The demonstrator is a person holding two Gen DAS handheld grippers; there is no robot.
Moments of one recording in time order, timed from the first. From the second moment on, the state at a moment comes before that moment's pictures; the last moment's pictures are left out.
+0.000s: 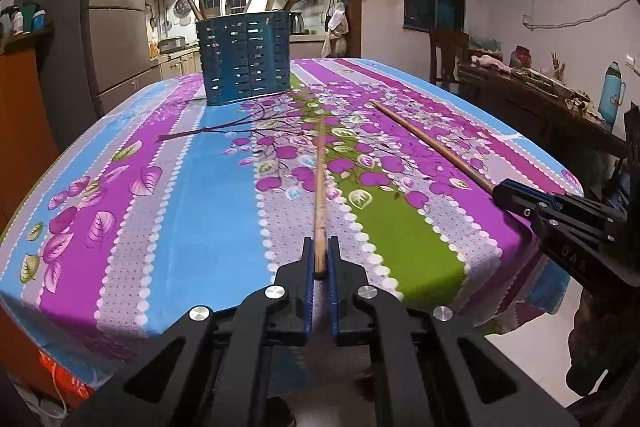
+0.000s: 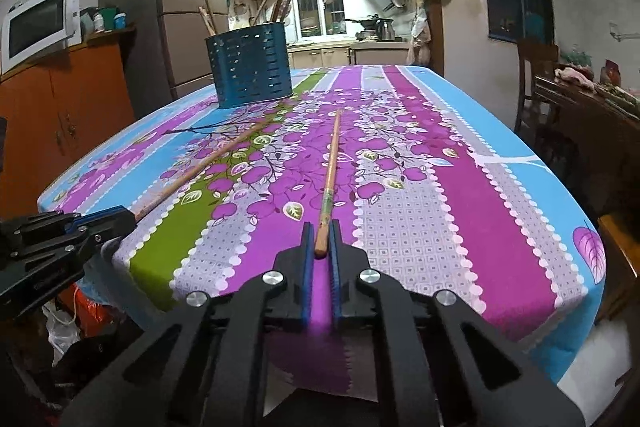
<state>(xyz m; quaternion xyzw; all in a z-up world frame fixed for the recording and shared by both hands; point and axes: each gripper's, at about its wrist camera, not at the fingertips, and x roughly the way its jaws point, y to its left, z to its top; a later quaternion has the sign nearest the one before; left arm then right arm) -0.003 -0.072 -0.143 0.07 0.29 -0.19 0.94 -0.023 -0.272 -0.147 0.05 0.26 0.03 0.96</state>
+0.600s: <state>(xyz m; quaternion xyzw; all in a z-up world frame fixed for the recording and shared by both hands) 0.022 -0.007 -0.090 0.08 0.21 -0.11 0.97 -0.021 -0.249 -0.100 0.00 0.21 0.01 0.98</state>
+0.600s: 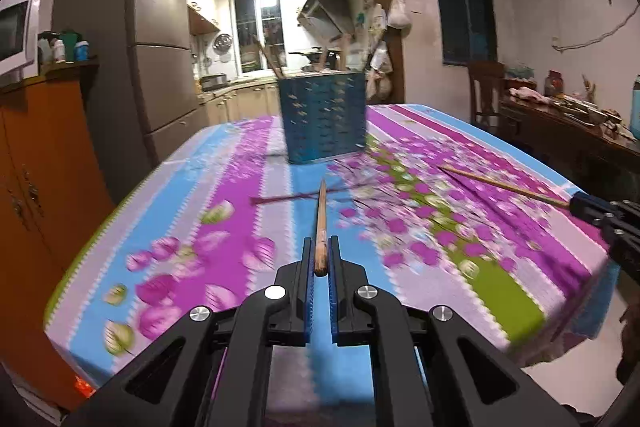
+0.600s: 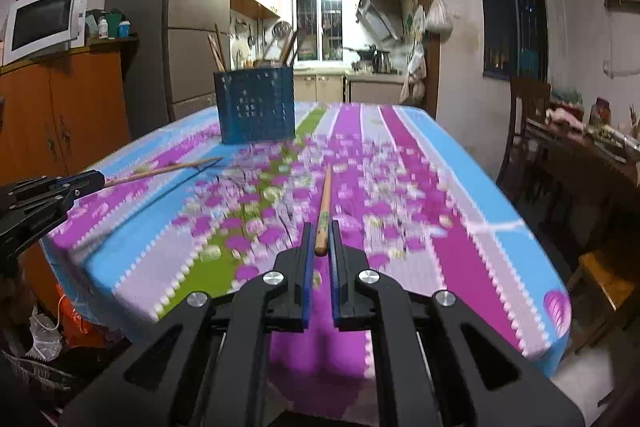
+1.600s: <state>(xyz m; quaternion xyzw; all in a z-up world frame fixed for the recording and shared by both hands) 0.062 0.051 0.003 0.15 0.15 -0.02 0.98 0.006 -0.183 0.025 -0.06 0.08 0.06 0.99</state>
